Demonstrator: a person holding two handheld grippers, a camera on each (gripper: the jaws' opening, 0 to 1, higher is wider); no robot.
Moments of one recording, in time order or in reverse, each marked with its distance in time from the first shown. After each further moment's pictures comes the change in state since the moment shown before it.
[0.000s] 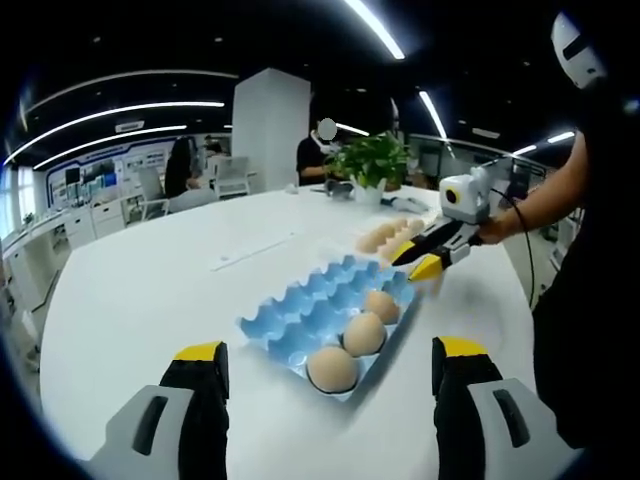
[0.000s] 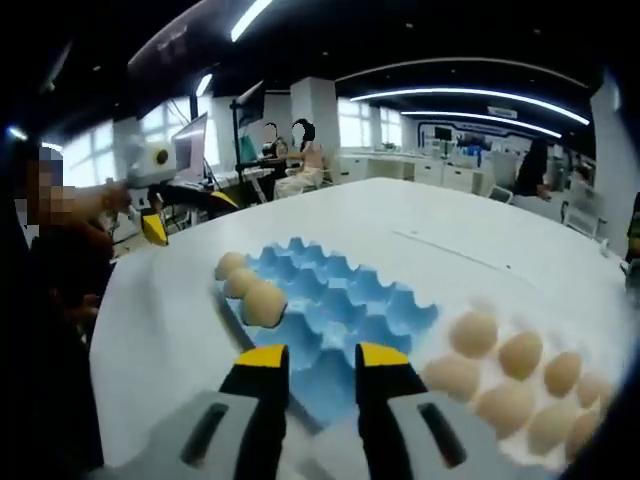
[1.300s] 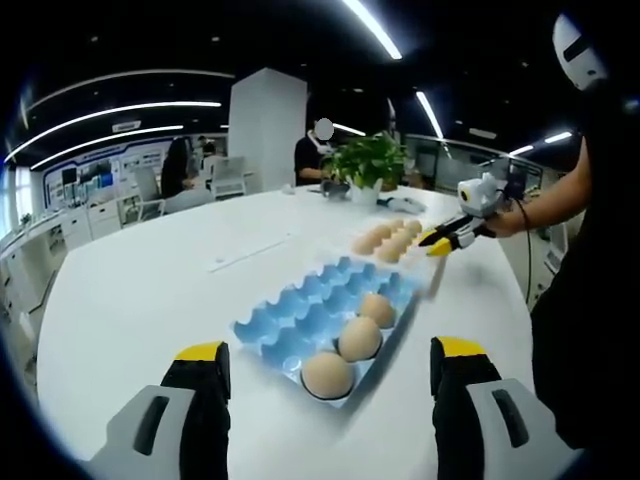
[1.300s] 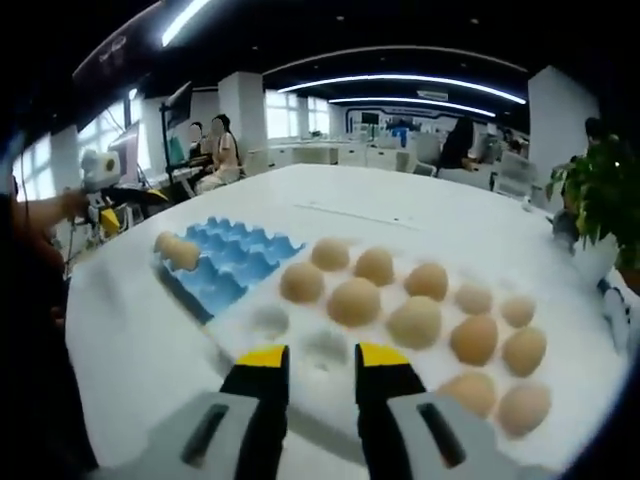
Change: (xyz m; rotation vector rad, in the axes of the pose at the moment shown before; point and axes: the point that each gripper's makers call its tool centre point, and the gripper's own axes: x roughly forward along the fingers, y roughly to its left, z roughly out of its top) left arm 0.005 -0.004 0.002 0.003 -0.001 -0.019; right arm -0.089 -0.074 -0.047 0.104 0.054 -0.274
